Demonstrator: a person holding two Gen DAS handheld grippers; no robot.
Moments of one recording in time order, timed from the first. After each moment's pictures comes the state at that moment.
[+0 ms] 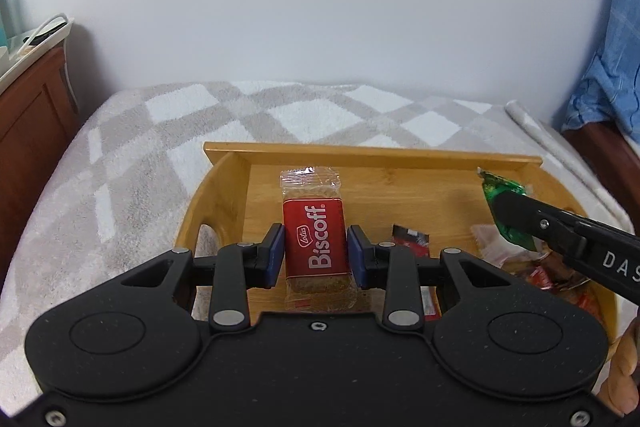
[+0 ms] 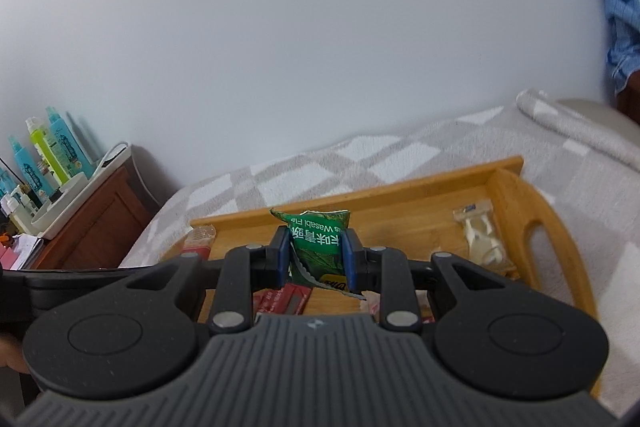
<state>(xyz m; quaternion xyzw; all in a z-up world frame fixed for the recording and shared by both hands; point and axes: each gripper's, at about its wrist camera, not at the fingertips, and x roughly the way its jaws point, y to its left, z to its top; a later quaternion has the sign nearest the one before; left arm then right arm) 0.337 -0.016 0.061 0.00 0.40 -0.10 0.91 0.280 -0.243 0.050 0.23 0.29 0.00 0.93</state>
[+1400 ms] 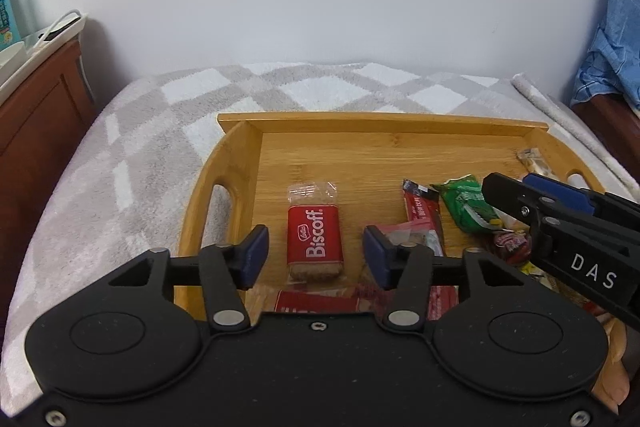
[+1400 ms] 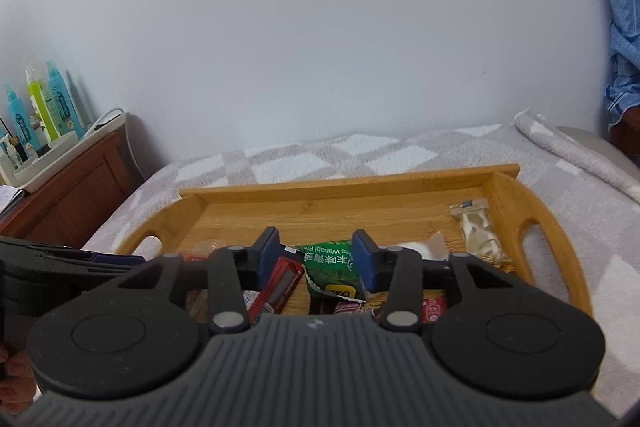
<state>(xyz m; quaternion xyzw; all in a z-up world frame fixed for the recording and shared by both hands) 0.306 -0.019 0.063 0.03 0.41 -0.08 0.91 0.263 -0.218 0.049 0.15 0.28 -0.01 0.95</state>
